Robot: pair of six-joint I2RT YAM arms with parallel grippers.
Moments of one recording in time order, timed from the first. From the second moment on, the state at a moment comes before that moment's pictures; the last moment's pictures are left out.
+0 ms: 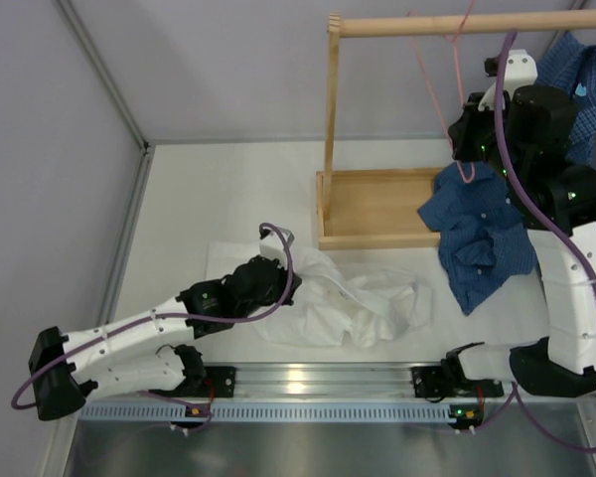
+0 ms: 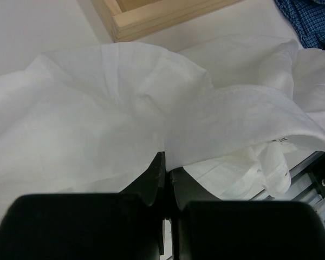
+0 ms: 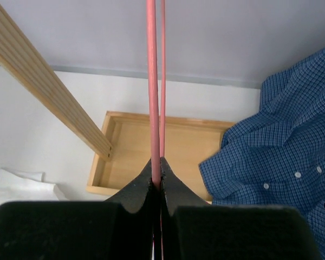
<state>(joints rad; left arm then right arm) -1.06 0.97 0.72 -0.28 -0.33 -0.55 0.31 1.30 1.98 -0.94 0.13 0.09</state>
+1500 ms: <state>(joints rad) -0.59 1.33 1.01 -0.29 -0.02 -0.70 0.51 0.53 0.91 -1.01 -0.43 0.19</state>
